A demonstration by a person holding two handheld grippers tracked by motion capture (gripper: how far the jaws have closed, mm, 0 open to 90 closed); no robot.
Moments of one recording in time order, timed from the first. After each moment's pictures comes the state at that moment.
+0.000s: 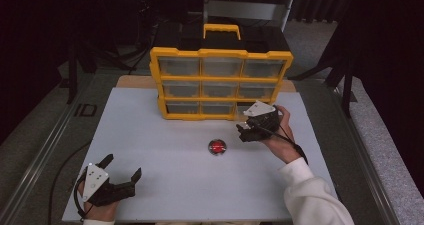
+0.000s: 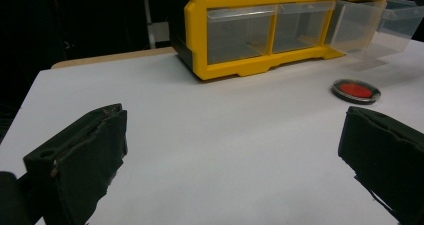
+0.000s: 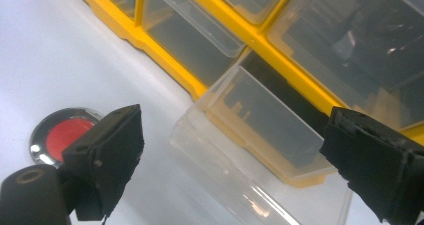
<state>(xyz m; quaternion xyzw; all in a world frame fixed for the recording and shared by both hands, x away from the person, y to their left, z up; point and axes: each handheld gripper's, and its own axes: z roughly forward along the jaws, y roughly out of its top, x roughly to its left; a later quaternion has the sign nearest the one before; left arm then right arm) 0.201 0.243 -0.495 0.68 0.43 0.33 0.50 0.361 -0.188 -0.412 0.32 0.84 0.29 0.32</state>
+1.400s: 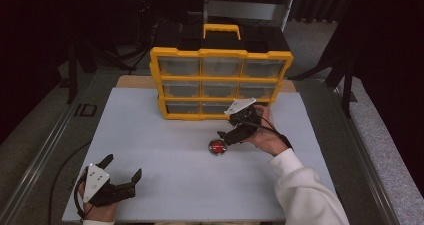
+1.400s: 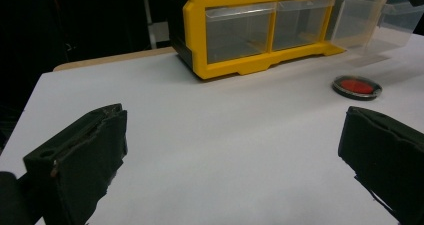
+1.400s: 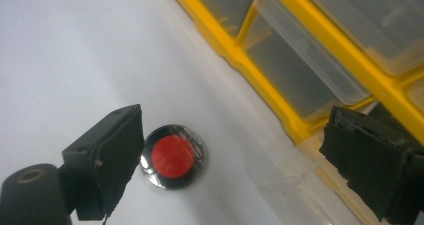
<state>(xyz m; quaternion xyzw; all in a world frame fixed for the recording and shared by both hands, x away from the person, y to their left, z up) 0.200 0.243 -0.494 0.68 0.43 0.33 0.49 0.370 -0.145 -0.405 0.26 0.90 0.31 0.19</state>
